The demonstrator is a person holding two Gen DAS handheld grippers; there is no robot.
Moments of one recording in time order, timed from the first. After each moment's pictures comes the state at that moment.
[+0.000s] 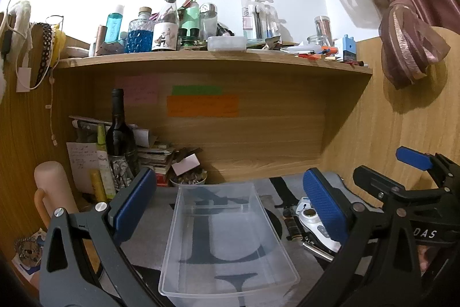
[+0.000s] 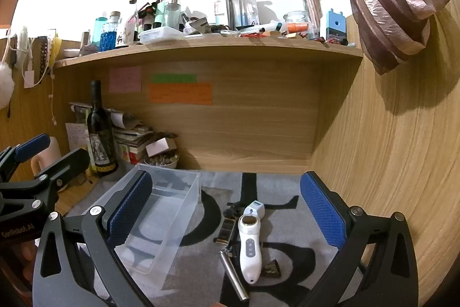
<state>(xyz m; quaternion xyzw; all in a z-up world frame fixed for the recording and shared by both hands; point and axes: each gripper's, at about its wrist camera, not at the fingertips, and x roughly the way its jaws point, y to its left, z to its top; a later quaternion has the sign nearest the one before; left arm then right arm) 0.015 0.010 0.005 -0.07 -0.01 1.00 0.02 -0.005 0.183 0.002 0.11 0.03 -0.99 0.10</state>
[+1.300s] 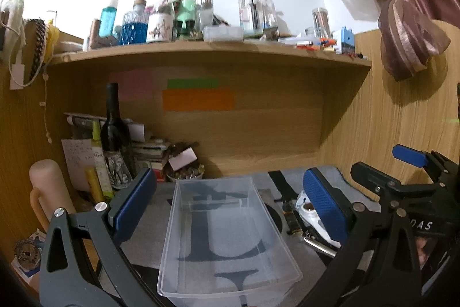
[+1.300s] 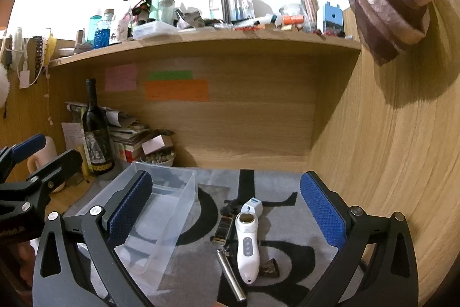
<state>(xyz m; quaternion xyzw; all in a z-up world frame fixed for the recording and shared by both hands) 0.002 0.006 -0.002 -0.10 0.00 0.99 0.03 -0.019 0.186 -0.004 0.13 0.02 -0.99 0.09</state>
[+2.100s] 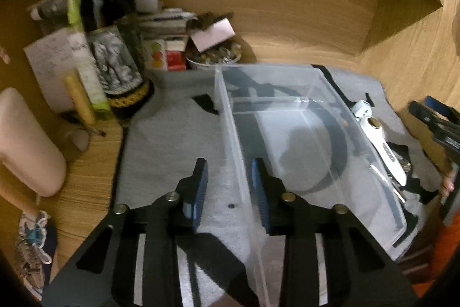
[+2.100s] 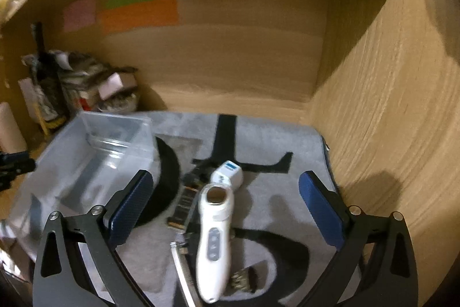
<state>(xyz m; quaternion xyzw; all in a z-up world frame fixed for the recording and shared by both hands) -0.116 -0.087 -0.081 -0.40 -0.03 0.91 0.05 -0.141 0.211 -0.053 0.30 0.07 -0.95 0.06</state>
